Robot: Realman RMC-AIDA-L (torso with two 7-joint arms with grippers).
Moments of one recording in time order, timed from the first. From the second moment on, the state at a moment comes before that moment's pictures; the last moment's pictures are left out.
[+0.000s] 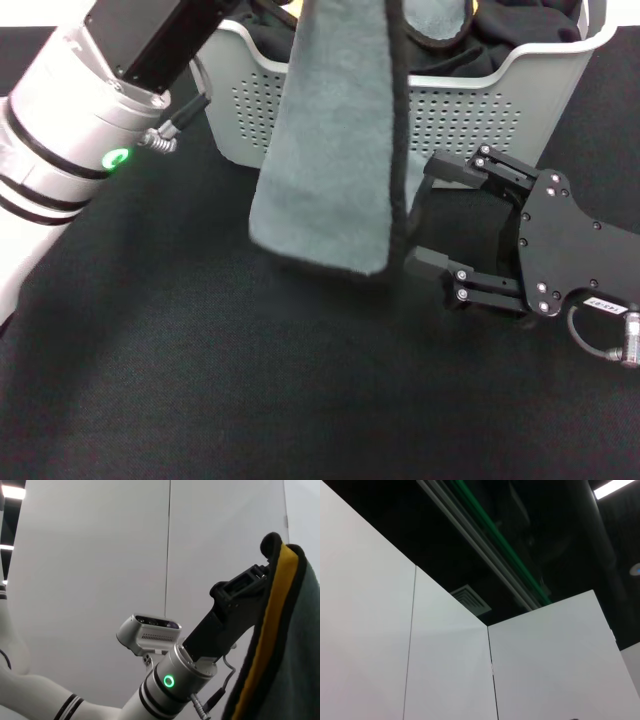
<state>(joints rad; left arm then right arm) -0.29 -2.10 1.67 0.90 0.37 1.46 -0.74 0.42 2.03 1.52 0.47 -0.81 1.73 -2.43</state>
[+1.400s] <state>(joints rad) -0.30 -2.09 1.65 0.89 0.38 1.53 -0.88 0.35 2.03 1.52 0.42 -0.81 1.61 -2.88</state>
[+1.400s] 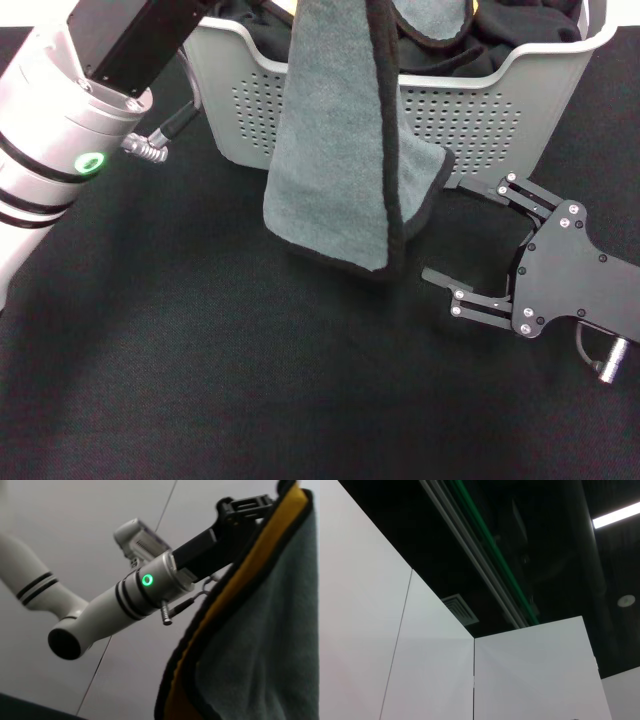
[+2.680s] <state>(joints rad) -0.35 -2.10 1.66 0.83 0.37 1.52 -0.90 0.42 2.03 1.42 0.56 -0.73 1.39 -2.99</state>
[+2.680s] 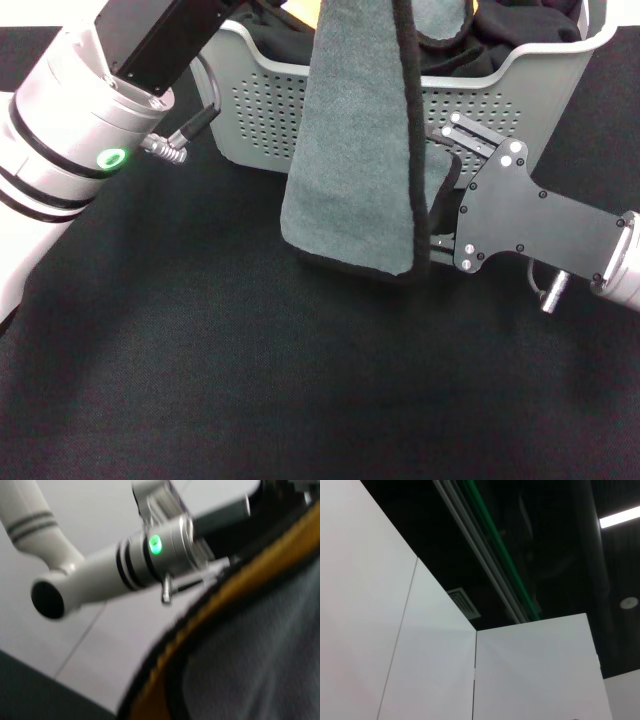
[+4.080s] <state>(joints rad) -0.37 -2.10 1.66 0.74 0.35 1.53 -0.88 0.35 2.03 1.26 0.61 -0.53 1.58 -2.99</state>
